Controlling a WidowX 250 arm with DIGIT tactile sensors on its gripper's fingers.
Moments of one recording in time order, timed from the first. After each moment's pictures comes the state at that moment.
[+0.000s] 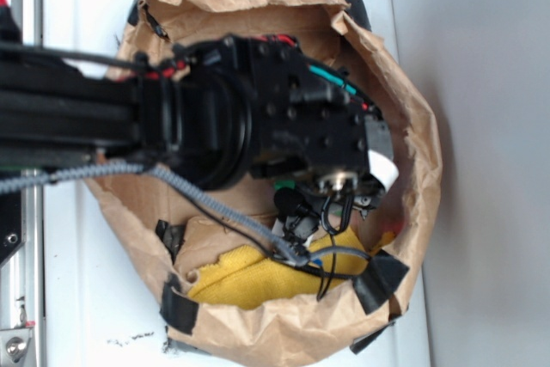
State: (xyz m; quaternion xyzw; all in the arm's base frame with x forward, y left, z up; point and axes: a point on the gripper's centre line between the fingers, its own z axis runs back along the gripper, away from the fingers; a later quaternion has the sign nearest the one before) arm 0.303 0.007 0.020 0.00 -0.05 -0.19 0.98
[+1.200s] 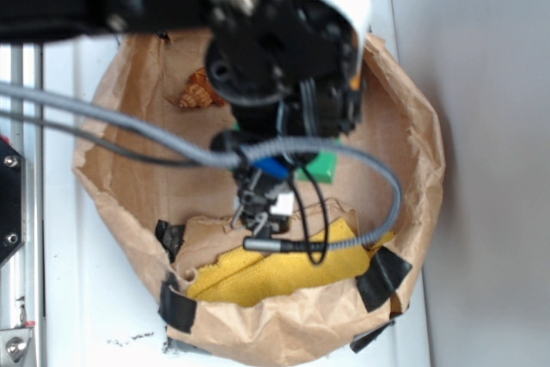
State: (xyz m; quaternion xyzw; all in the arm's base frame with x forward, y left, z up) arm 0.259 0.021 0.155 -0.09 -0.09 -0.03 0.99
